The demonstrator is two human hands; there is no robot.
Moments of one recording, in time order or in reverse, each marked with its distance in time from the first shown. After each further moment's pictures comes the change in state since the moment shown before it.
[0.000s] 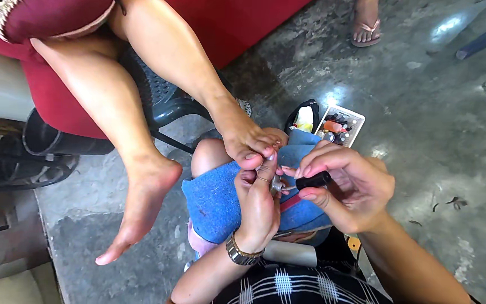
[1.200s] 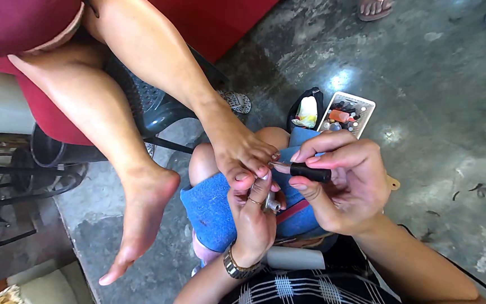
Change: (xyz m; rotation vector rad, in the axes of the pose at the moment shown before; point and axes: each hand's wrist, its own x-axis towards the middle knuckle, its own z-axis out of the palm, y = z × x) left_hand 0.007 -0.011 -0.019 -0.081 -0.115 0.091; right_hand 0.007 0.018 0.015 -0.066 0.211 0.019
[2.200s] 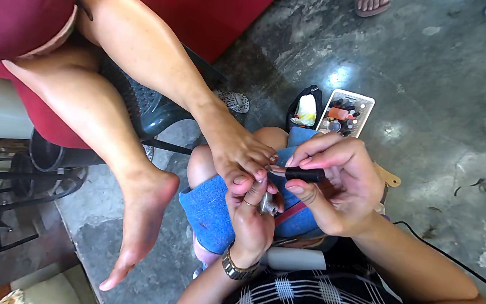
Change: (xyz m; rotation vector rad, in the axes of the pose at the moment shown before) left_hand 0.001 0.000 -0.005 -0.080 -0.034 -0.024; right_hand -0.003 0.001 0.003 0.051 0.014 0.056
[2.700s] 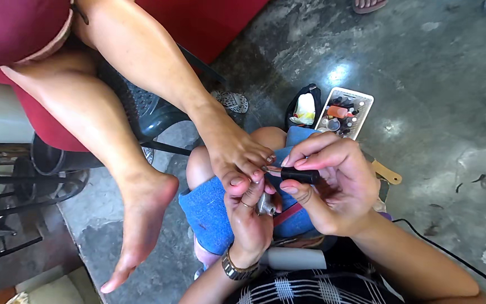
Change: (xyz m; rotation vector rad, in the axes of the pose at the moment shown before) left_hand 0.001 -0.001 0.000 0.000 0.003 0.005; right_hand 0.000 0.000 0.000 -0.014 -0.002 -0.003
